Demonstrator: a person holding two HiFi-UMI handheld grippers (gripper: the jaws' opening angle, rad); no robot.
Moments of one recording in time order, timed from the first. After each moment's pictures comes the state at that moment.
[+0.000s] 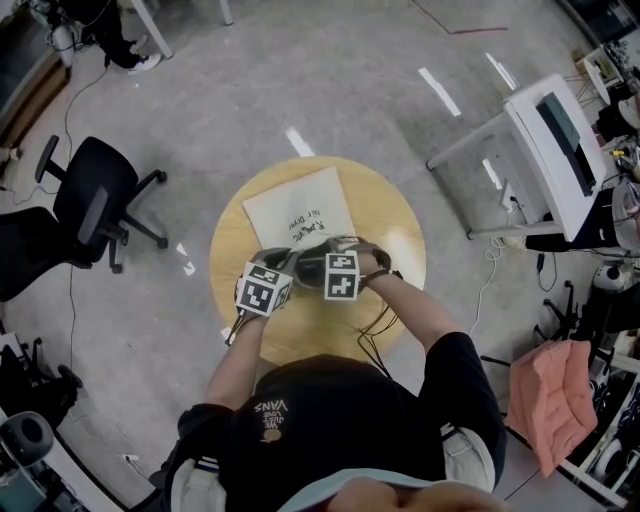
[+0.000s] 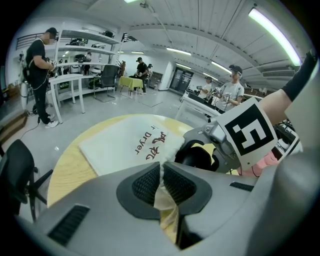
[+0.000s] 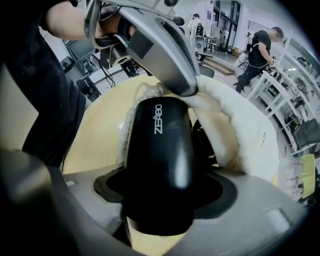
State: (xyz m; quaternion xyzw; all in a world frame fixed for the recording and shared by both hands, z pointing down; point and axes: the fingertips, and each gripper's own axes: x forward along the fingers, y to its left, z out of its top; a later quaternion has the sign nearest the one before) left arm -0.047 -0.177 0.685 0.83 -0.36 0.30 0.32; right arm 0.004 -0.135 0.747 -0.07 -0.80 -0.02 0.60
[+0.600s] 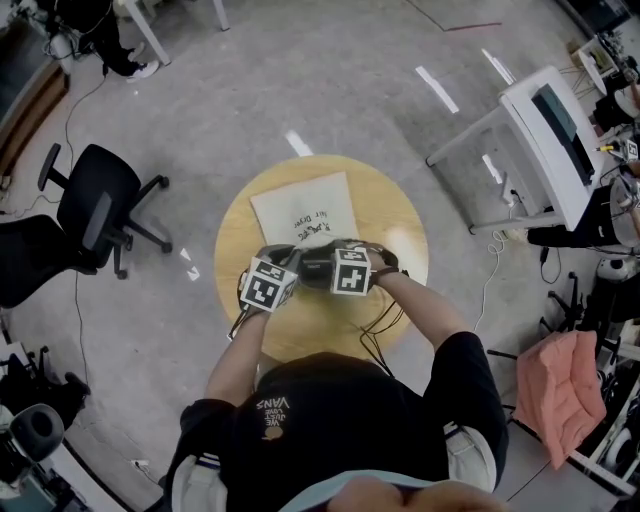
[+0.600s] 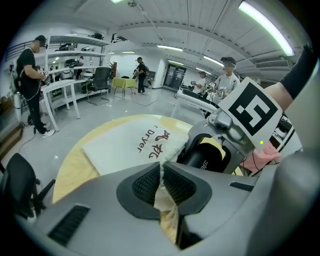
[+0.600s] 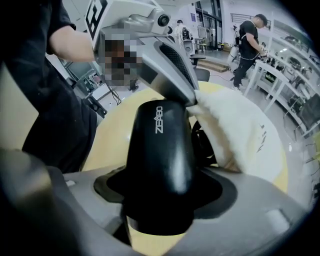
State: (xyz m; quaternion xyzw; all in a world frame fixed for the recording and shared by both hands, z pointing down) left arm -0.048 -0.174 0.681 0.84 -0.33 0.32 0.28; right arm -0.003 -0.114 0.718 -0.07 -0.82 0.06 0.57
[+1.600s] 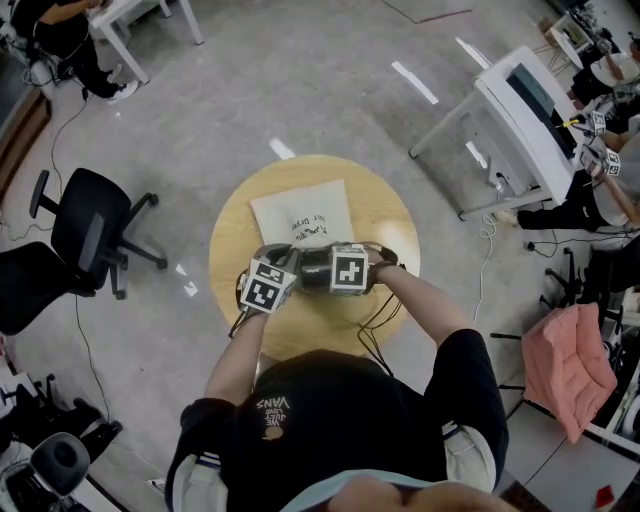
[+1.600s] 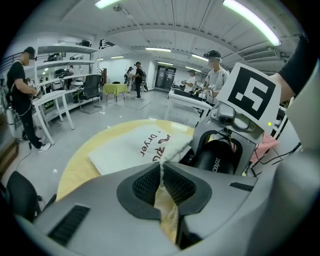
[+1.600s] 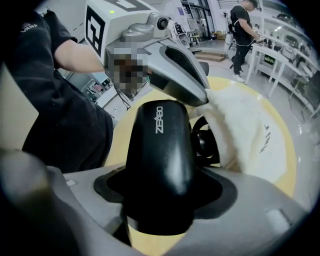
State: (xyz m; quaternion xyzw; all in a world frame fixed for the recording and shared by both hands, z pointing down) left arm -0.031 -0.170 0.674 0.86 -0.30 0.33 0.23; right arm 0.013 -0.086 0.693 -0.08 -0.81 0.13 0.57
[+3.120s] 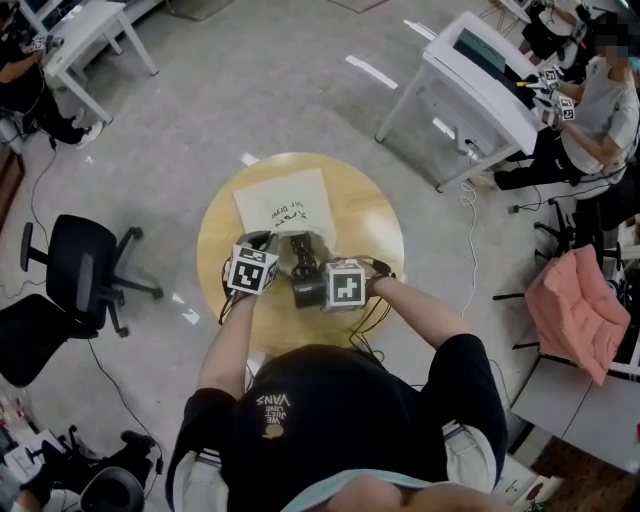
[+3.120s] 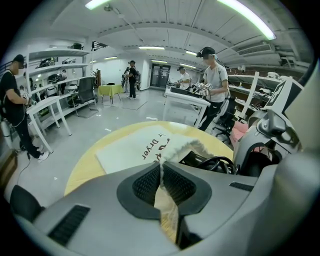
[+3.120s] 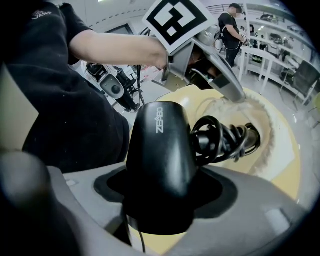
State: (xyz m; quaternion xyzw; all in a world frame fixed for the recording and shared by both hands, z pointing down) left arm -0.028 -0.191 0.668 0.87 -0.28 0.35 0.21; right arm 0.005 -0.016 0.666 -0.04 -0.83 0.16 0.53
